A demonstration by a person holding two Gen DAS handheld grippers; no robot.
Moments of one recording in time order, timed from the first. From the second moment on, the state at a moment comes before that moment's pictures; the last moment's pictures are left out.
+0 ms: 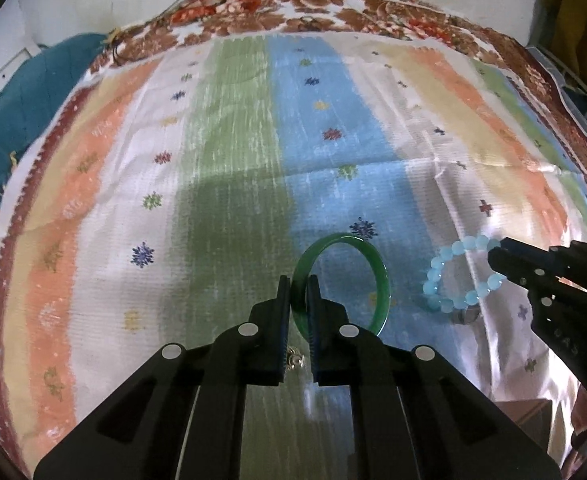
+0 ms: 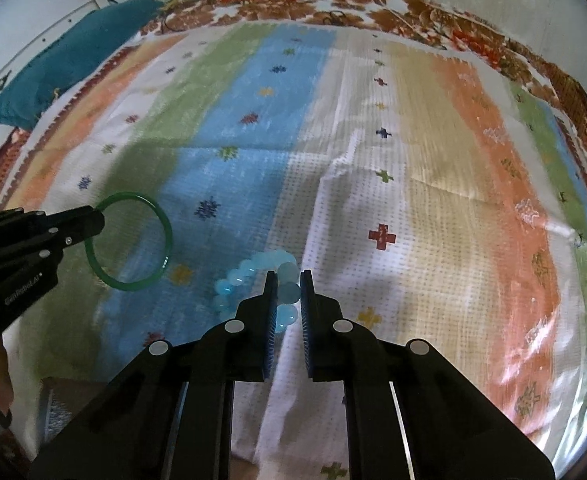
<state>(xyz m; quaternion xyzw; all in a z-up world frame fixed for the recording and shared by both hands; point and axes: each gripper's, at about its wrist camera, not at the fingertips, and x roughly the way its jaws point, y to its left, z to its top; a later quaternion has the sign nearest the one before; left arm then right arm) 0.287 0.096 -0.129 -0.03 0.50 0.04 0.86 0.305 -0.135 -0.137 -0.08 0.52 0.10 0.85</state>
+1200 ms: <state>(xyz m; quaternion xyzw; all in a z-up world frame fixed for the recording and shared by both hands) 0.219 0.061 -0.065 -0.02 0.46 0.02 0.89 0.236 -0.128 -0.069 -0.07 0.46 0.12 0.88</state>
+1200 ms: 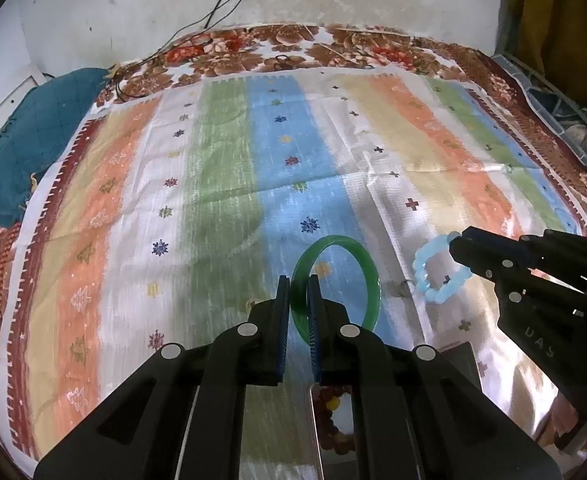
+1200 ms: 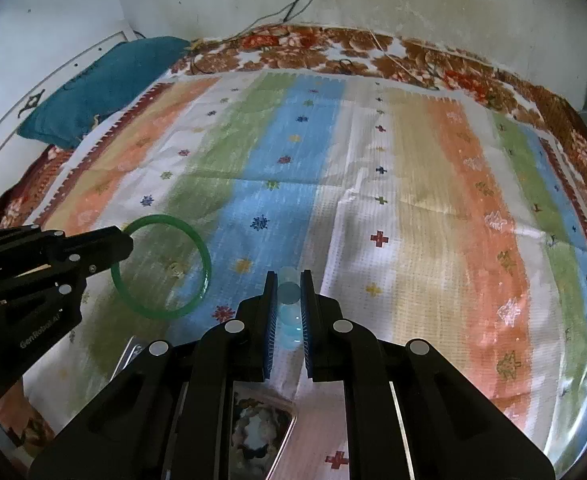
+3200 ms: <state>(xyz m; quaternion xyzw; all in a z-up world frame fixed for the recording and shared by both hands) 0.132 0.031 -0.058 -0.05 0.47 -0.03 0.88 0.137 -0.130 -0.044 -0.03 0.45 0.22 0.87</state>
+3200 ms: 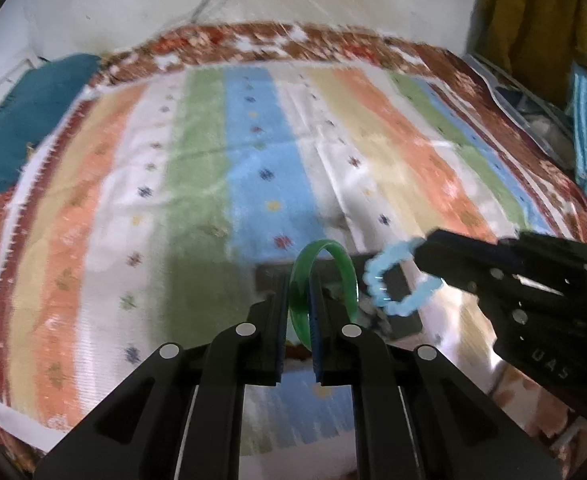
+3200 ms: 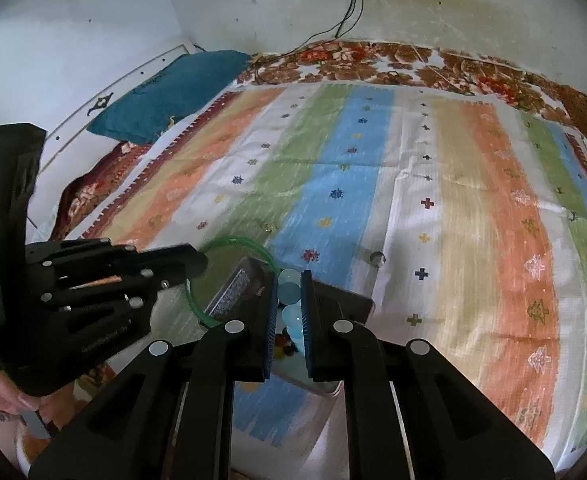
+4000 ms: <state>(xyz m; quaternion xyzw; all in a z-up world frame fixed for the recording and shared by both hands) 0.153 0.082 -0.071 -0.12 0.49 0.04 0.86 0.181 -0.149 -0.074 -0.01 0.51 0.16 0.85</state>
